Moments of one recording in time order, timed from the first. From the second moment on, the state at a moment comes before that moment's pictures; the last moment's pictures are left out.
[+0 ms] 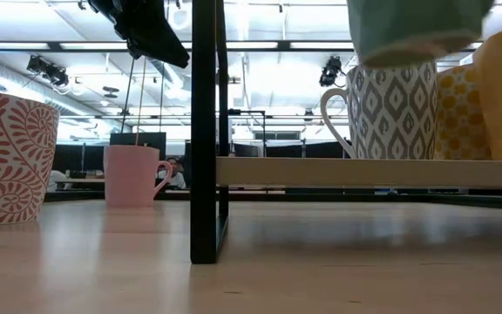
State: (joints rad) left arm -0.11 1.13 0.91 -0.42 -0.39 -0.22; right arm 0.49 1.97 2.07 -1.51 0.19 0.57
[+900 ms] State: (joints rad) left arm -0.11 1.13 0.91 -0.42 -0.39 -0.22; right arm 0.50 1.92 1.87 -1.39 0.17 0.49
